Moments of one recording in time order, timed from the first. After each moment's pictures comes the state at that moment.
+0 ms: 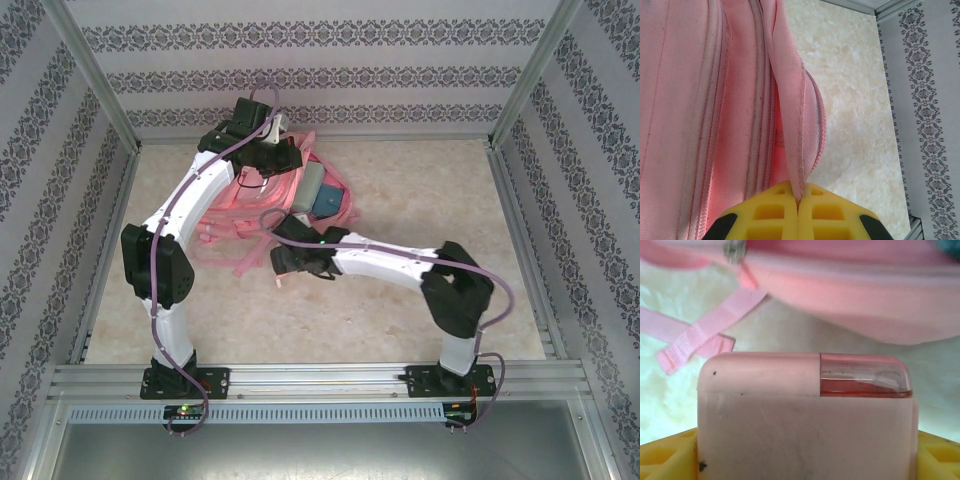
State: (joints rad) left arm -0.32 1.93 1.92 -0.79 0.45 -0.53; right arm 0.94 1.79 1.33 -0.54 0.19 0.63
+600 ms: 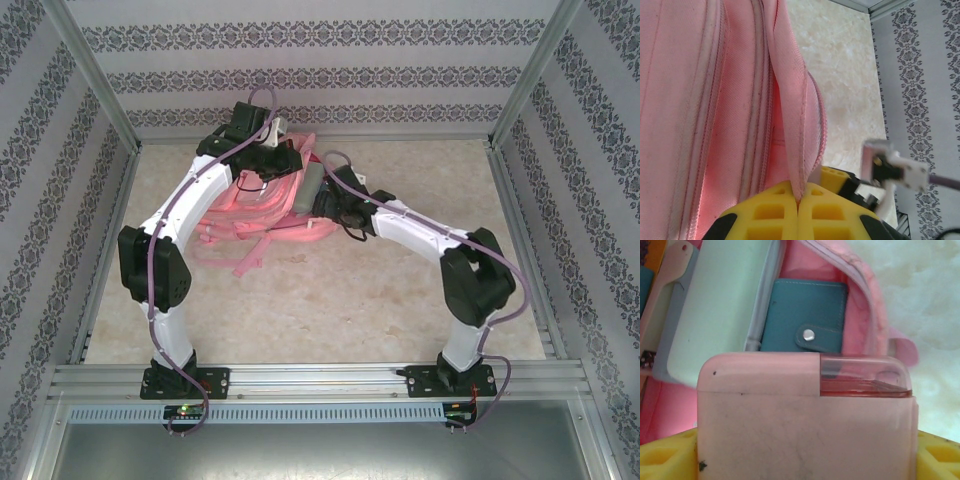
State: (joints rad) left arm -0.32 1.89 1.85 -0.74 0.50 -0.57; right arm 0.61 1.83 1.37 -0.43 0.16 0.80
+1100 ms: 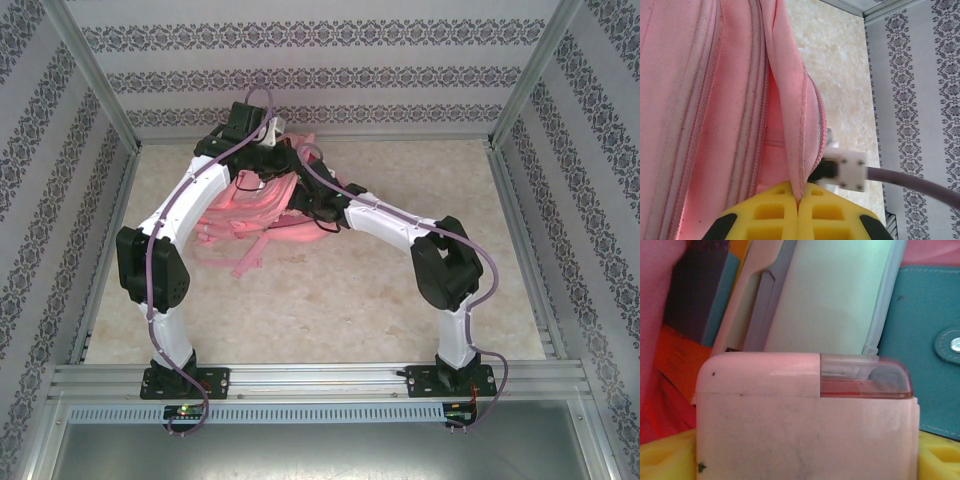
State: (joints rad) left arm -0.31 1.88 1.84 -0.72 0.52 -0.61; right arm 0.69 2.01 1.57 -0.39 0.06 0.88
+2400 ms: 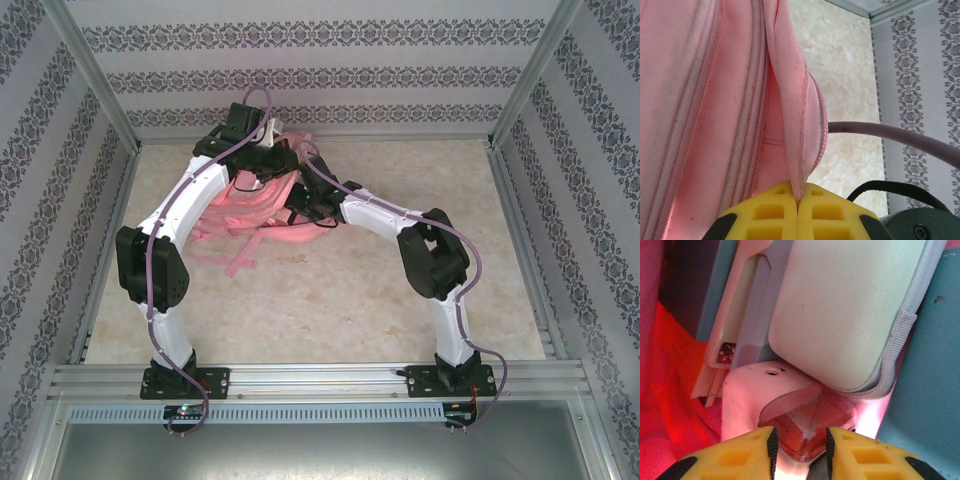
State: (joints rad) left arm -0.30 1.88 1.82 -0.72 0.51 -0.61; right arm 0.64 2.13 1.64 -0.31 -0.14 0.89
